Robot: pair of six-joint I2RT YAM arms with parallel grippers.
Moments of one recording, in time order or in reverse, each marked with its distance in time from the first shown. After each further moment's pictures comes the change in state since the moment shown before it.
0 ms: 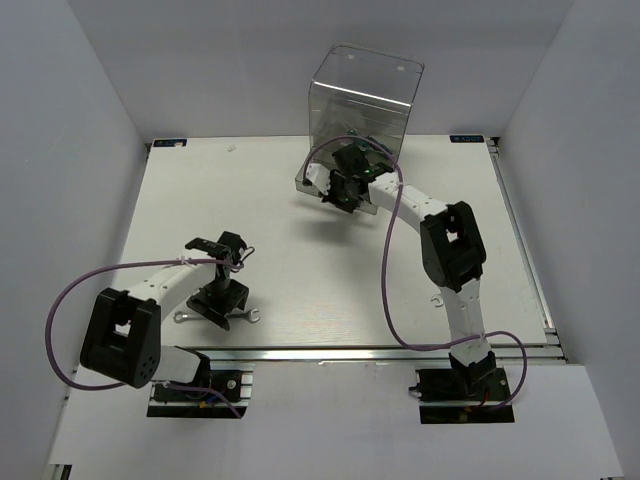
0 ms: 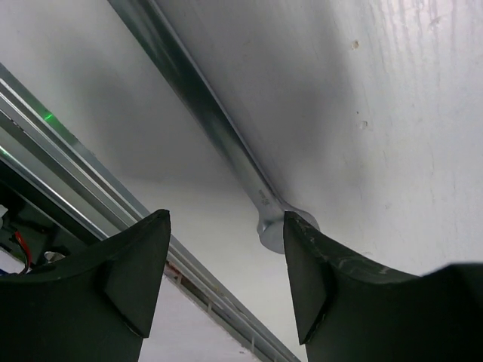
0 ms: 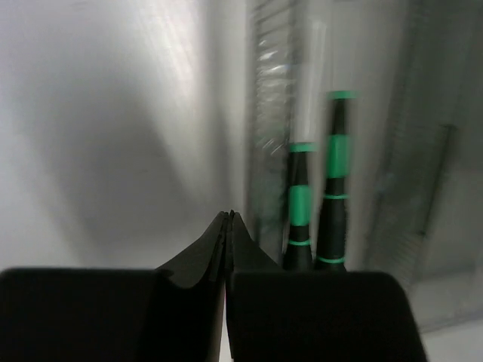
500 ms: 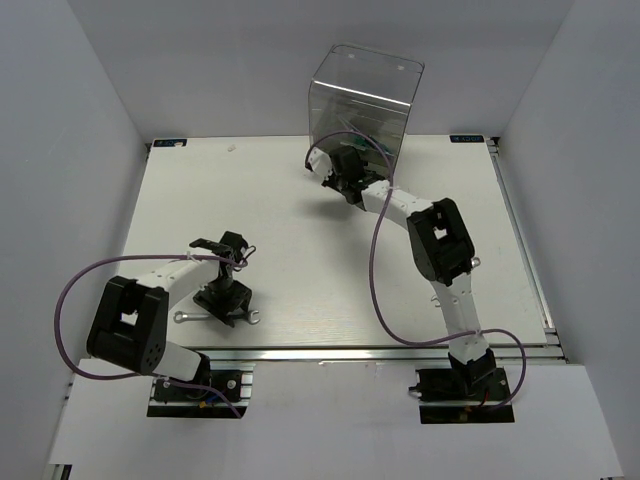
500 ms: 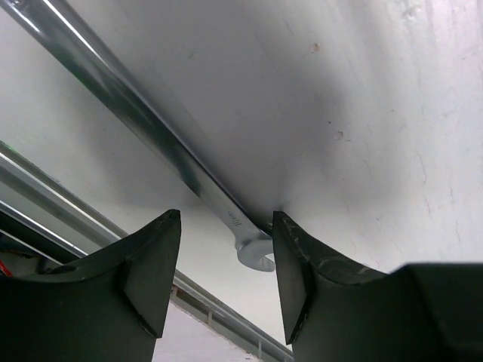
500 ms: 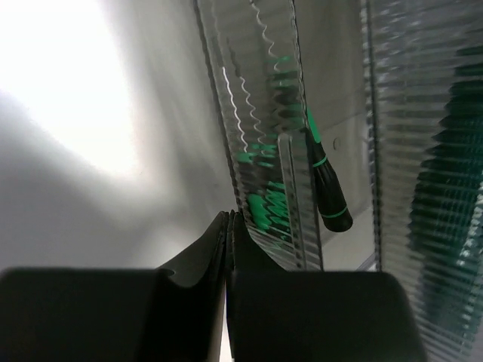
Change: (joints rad) left arm 0.010 0.071 -0.025 0.109 0.034 0.091; right arm 0.000 0.085 -0.034 0.415 0.427 0.038
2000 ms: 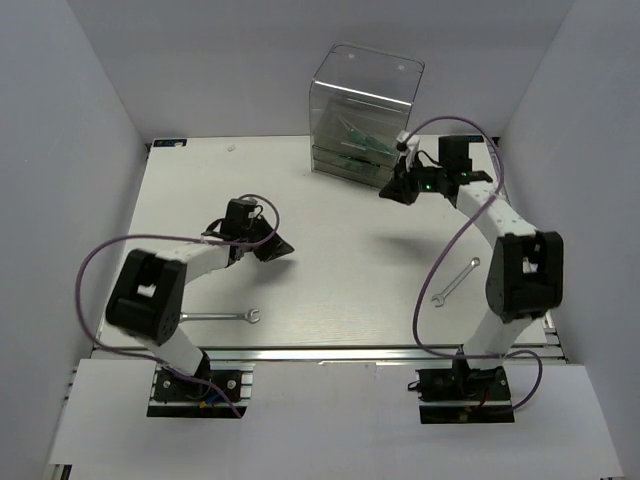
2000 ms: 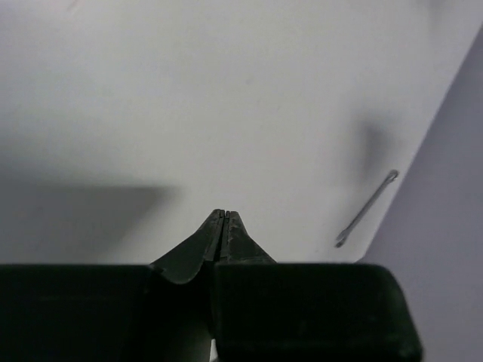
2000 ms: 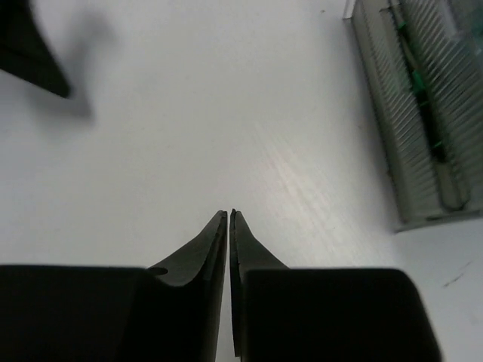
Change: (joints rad) left arm 0.006 0.085 0.037 0.870 0.435 0.384; right arm -0.401 -0.460 -0.356 -0.146 -1.112 0.268
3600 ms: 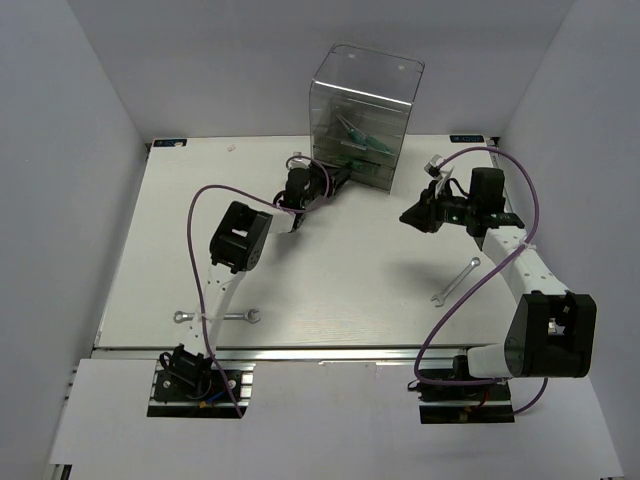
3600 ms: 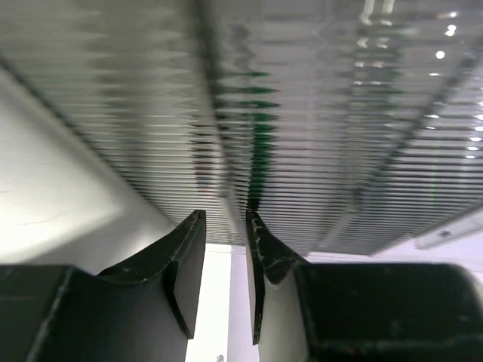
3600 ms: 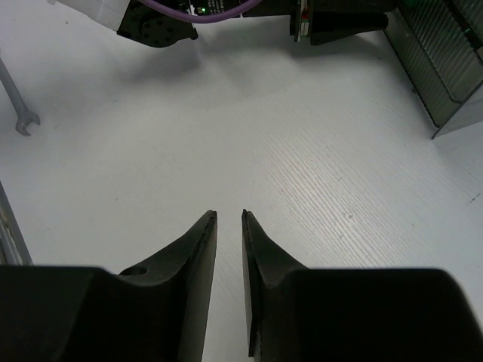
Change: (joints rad) left arm -0.129 1.114 0.998 0.877 -0.083 -0.542; right arm -0.133 -0.431 -0.445 0.101 -0.035 0.144
